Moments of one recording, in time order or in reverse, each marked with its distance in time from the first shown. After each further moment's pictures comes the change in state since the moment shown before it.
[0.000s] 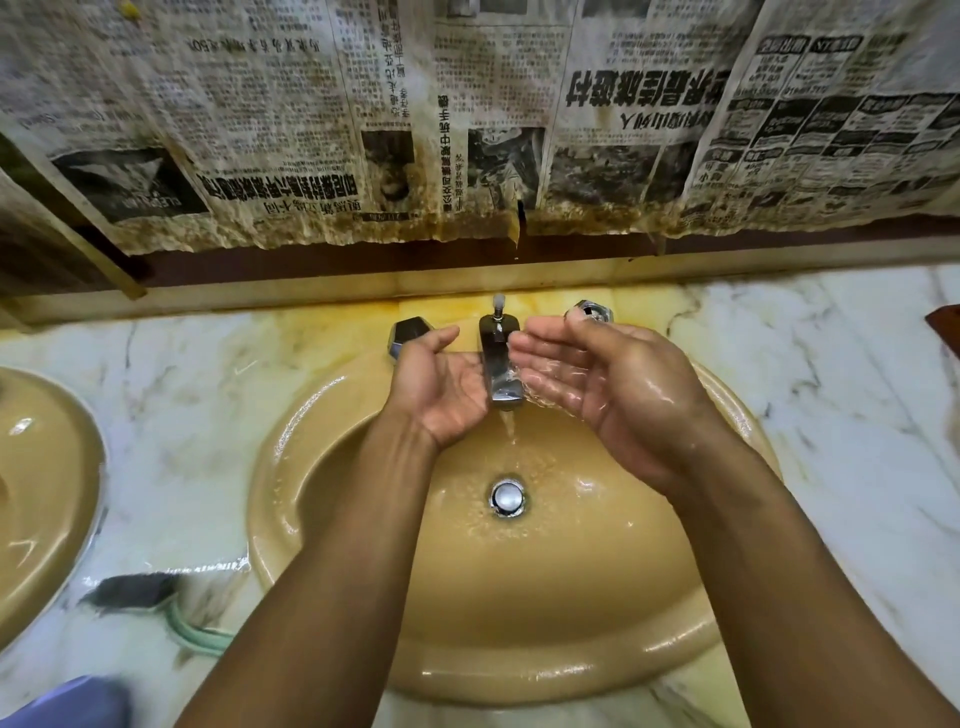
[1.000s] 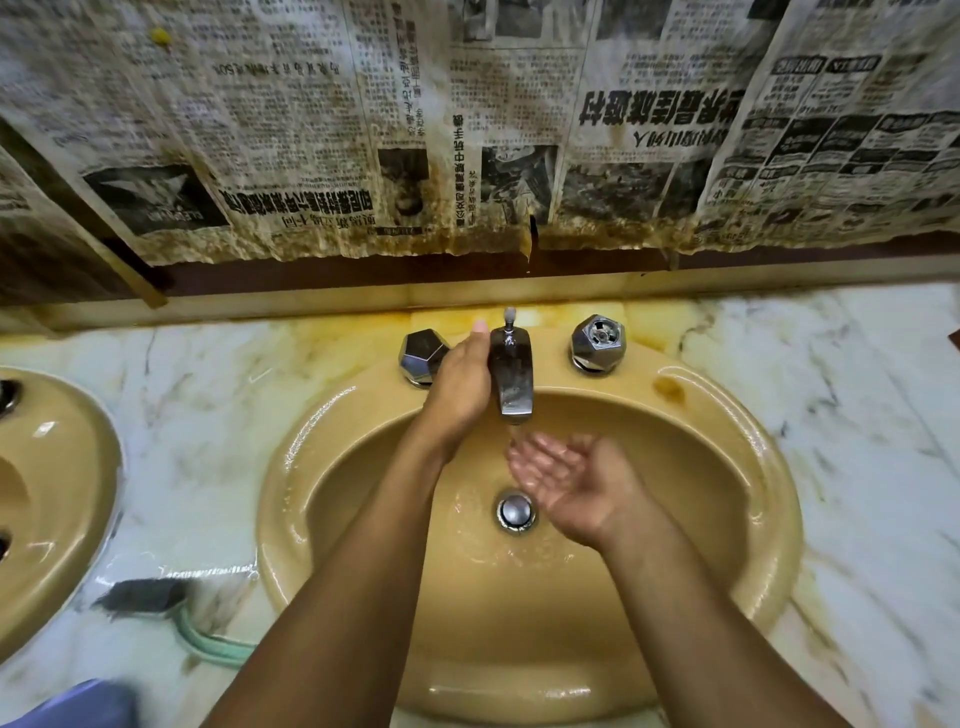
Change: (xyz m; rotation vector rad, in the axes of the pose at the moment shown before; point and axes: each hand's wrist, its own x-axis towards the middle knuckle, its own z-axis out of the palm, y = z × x) left_hand 0.015 -0.011 0.009 1.003 0.407 0.474; right_hand 0.034 0.083 -0.005 0.509 0.319 0.578
